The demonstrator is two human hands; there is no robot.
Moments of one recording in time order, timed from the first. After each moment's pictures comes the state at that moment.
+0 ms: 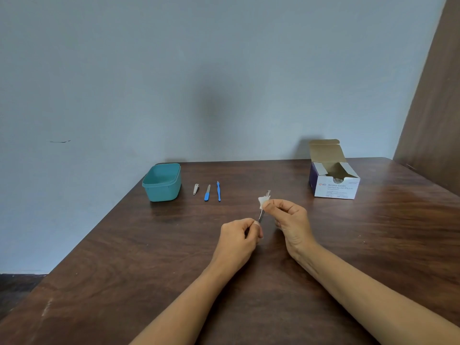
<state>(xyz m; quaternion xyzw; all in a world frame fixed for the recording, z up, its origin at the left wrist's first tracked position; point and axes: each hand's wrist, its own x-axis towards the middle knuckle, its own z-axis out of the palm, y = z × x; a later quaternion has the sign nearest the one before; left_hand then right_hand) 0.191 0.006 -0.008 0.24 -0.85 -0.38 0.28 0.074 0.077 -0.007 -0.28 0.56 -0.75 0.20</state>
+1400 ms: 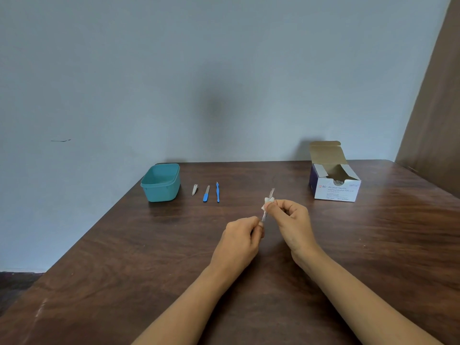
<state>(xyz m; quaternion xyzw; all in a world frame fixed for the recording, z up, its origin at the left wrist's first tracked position) 0.184 0.008 -0.009 0.17 -0.90 -0.25 0.32 0.078 0.082 0.002 -0.31 0.62 -0.71 0.13</state>
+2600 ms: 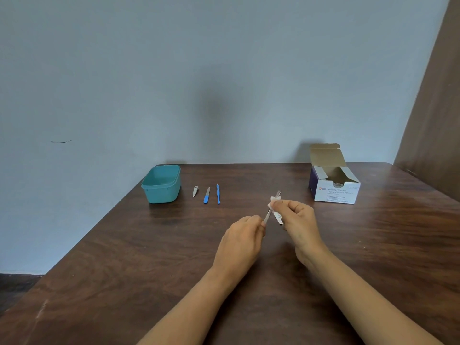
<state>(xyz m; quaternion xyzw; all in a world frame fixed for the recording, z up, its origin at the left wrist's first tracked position) 0.181 0.006 -0.016 0.16 -0.91 -0.18 0.34 0.078 0.086 0.014 -0.25 0.63 -0.72 0.15</state>
